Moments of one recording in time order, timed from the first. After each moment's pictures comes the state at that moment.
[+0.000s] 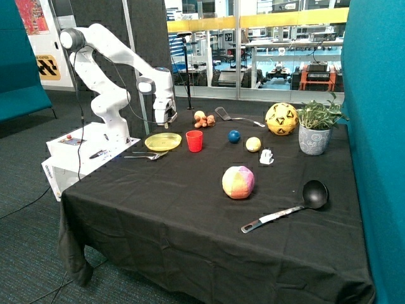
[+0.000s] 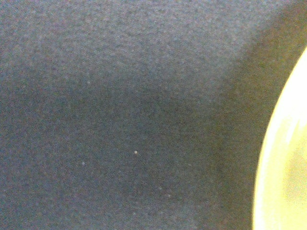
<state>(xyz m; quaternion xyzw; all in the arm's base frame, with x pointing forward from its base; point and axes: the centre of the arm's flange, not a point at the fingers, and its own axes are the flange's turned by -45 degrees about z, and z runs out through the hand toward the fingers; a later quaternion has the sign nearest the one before) 0.312 0.058 0.321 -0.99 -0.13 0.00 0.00</state>
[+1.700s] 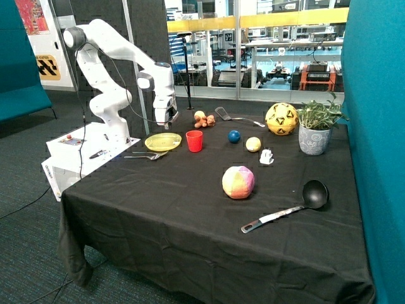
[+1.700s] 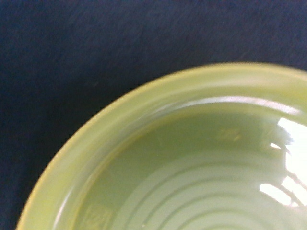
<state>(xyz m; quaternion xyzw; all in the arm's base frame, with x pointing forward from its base) 0.373 -0.020 0.358 -0.99 -0.14 0.00 0.00</state>
